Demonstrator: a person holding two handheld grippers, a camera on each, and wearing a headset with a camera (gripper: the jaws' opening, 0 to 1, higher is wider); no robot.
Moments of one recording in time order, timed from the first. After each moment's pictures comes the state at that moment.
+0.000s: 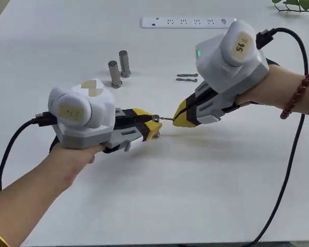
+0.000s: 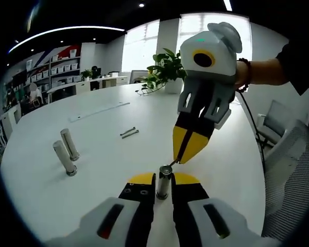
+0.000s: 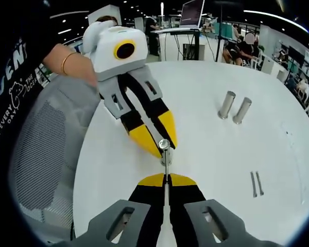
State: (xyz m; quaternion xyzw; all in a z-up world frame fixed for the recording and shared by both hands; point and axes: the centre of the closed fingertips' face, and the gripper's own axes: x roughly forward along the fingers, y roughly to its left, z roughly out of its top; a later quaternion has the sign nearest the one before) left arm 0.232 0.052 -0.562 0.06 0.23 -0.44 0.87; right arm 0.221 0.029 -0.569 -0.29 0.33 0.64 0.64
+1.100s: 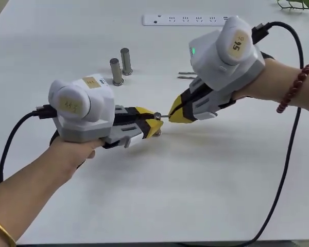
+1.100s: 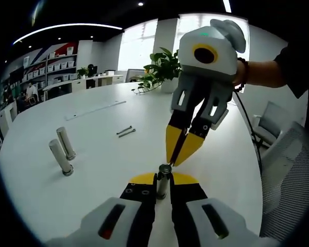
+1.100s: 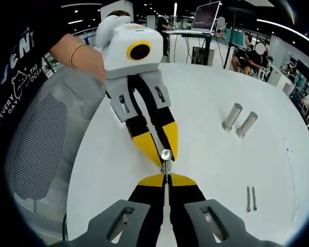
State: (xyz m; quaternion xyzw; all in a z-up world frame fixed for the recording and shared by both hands) left arm 0.231 0.050 -0.564 0.05 0.24 -0.46 0.85; right arm 0.225 0.043 -0.568 -0.32 0.29 0.66 0.62
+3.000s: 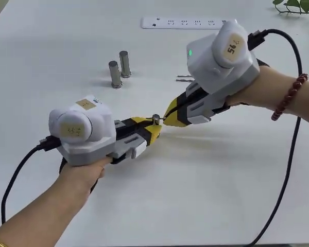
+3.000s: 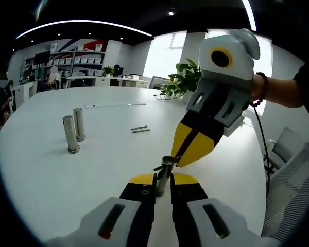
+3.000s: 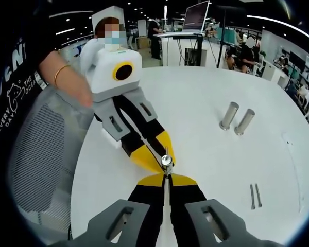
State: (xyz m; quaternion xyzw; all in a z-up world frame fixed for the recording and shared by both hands) left arm 0.232 0.056 -0.574 -0.04 0.22 -0.37 0.90; right arm 0.225 0.050 -0.566 -0.29 0.31 0.64 0.64
